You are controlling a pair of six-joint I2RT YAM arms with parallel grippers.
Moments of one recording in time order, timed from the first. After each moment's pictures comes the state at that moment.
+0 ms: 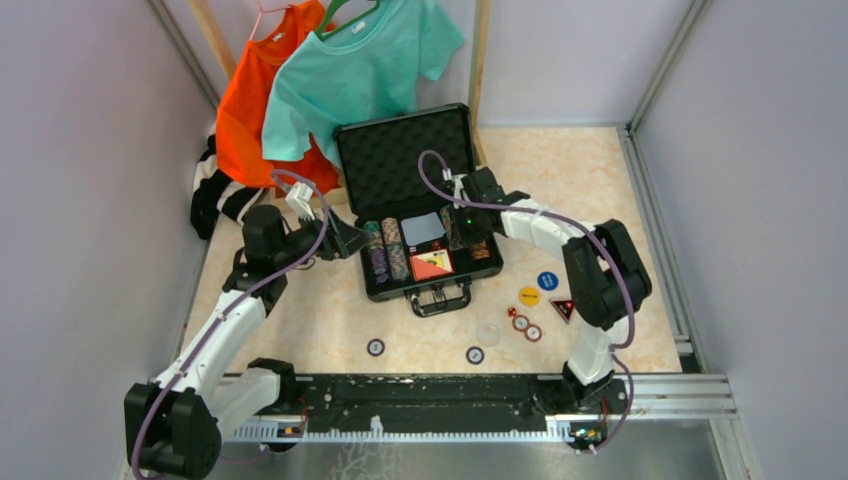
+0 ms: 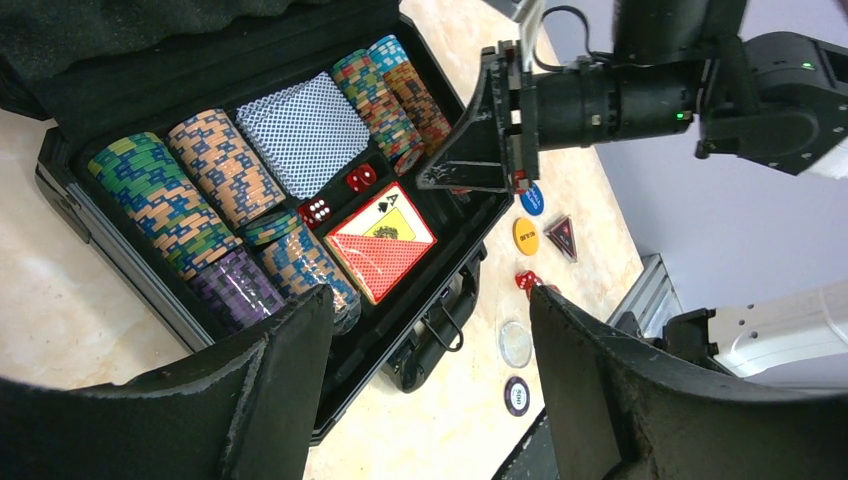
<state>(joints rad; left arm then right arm) -0.19 0.97 0.61 0.08 0.61 -0.56 0.52 1.82 1.21 -0.39 -0.25 0.19</state>
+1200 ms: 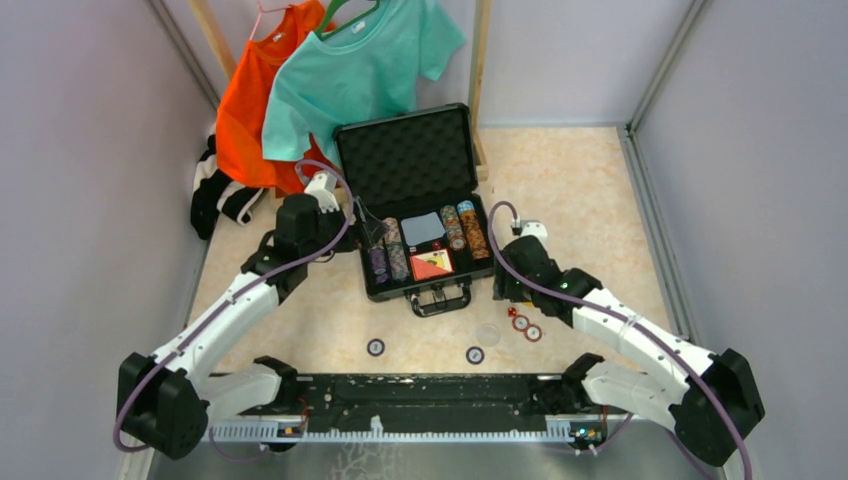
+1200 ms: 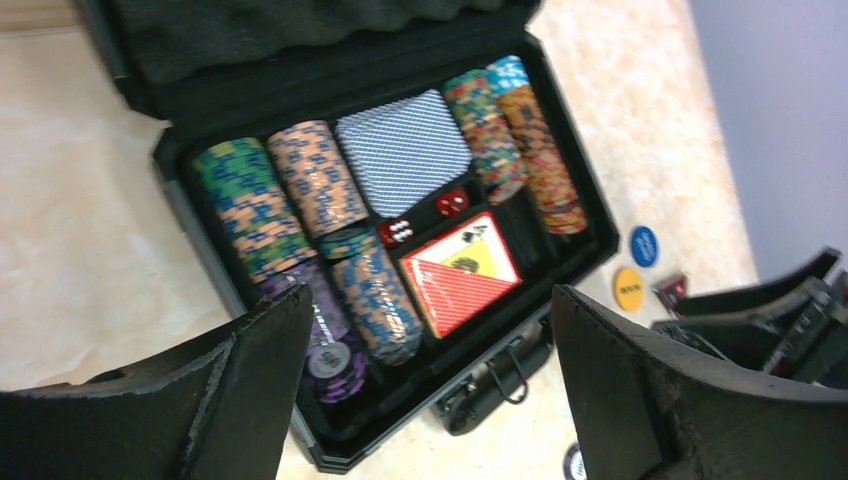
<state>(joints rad) -0.43 1.08 0.76 -0.08 0.16 -0.54 0.67 0.99 0.66 -0.54 0.28 0.54</state>
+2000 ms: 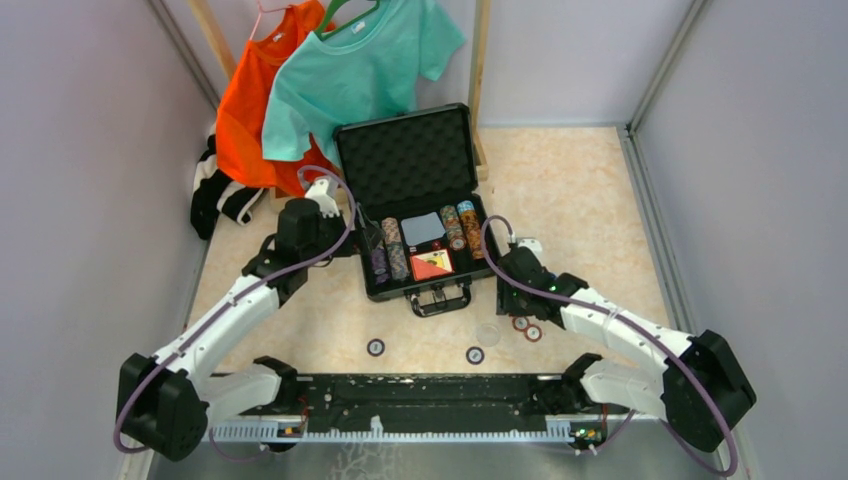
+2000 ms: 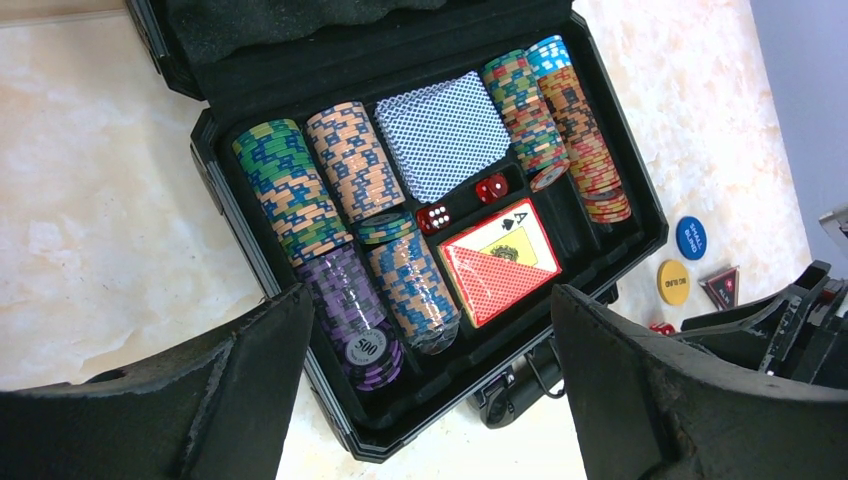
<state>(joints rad) -0.43 1.08 0.73 -0.11 0.10 -0.48 0.67 1.06 0.55 -0.52 0.22 0.59</state>
